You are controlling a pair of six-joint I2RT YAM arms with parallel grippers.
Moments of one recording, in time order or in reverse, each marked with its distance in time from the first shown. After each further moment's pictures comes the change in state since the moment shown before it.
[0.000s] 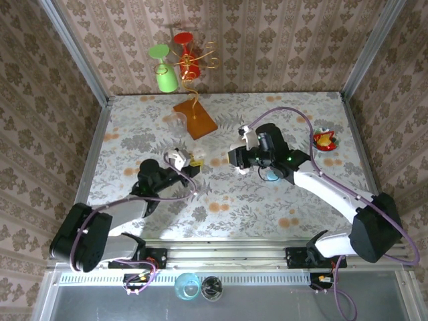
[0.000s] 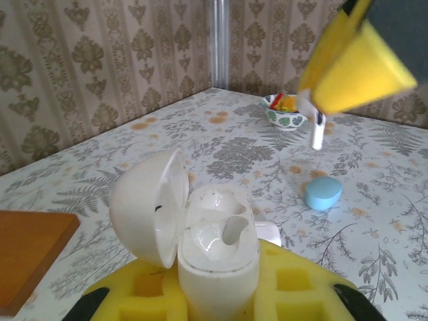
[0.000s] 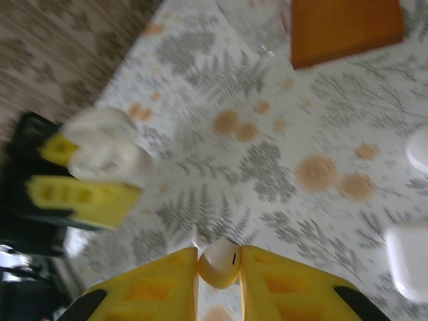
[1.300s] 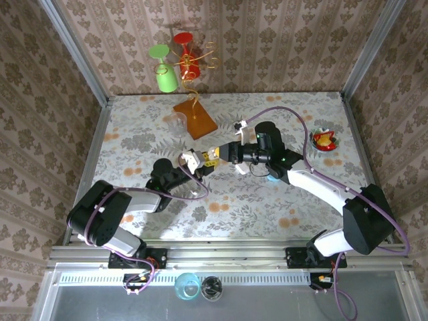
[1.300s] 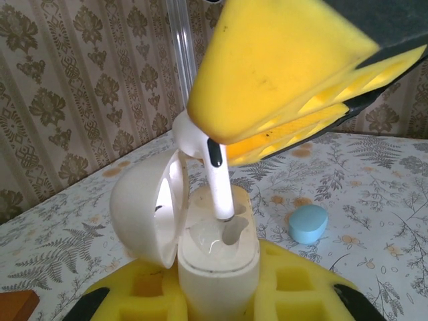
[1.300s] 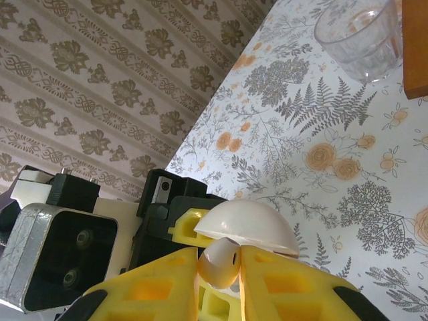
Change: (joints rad) left arm -0.107 0.203 0.060 0.255 -0.020 0.037; right arm 0.005 0.087 -0.022 0.274 -0.186 0.175
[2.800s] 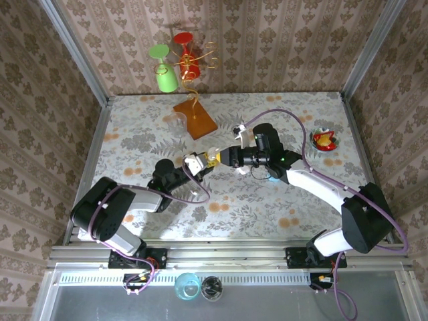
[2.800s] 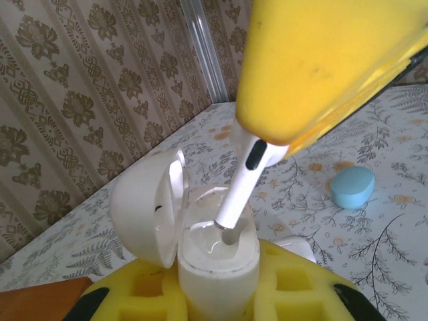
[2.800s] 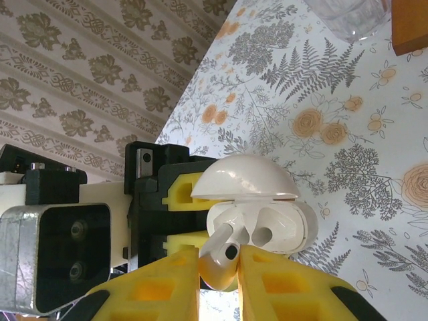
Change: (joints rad) left arm 0.000 0.044 -0.011 0.005 -0.067 0.211; right arm -0.002 0.011 0.000 -0.096 -0.009 -0.023
